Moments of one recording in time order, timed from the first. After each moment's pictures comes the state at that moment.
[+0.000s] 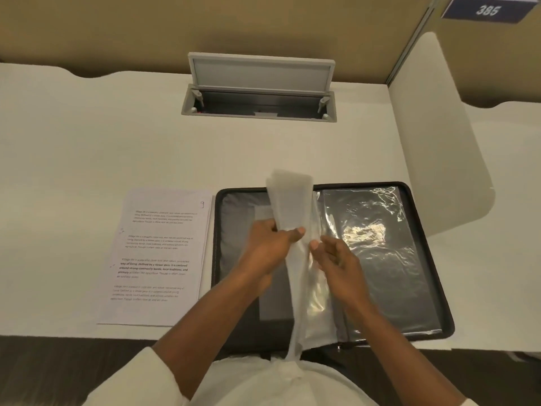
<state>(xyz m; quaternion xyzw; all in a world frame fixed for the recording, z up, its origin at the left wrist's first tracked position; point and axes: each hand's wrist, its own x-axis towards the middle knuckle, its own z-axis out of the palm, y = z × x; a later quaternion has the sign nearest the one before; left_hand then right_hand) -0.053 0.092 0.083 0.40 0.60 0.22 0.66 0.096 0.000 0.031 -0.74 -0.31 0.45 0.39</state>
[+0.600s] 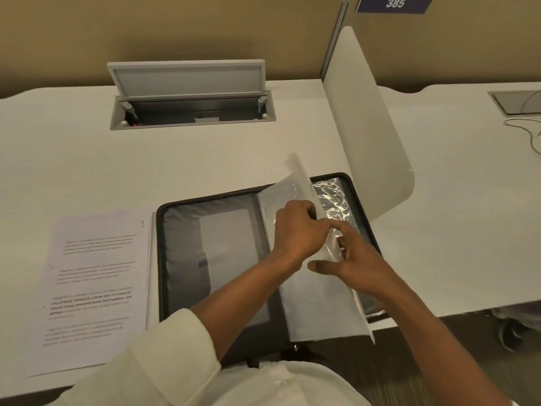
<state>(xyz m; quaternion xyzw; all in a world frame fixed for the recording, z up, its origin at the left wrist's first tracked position) 0.105 0.076 0.096 0.63 0.53 0.17 0.54 0.206 -0.026 0.112 -0.78 -0.39 0.44 0.21</state>
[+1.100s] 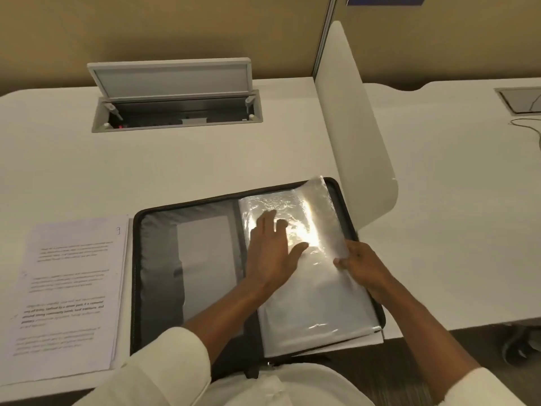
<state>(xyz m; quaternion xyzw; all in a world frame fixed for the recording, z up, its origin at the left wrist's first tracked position) 0.113 0.069 -0.021 0.84 0.47 0.13 0.24 0.308 -0.031 0.028 -0.82 -0.27 0.46 0.21</state>
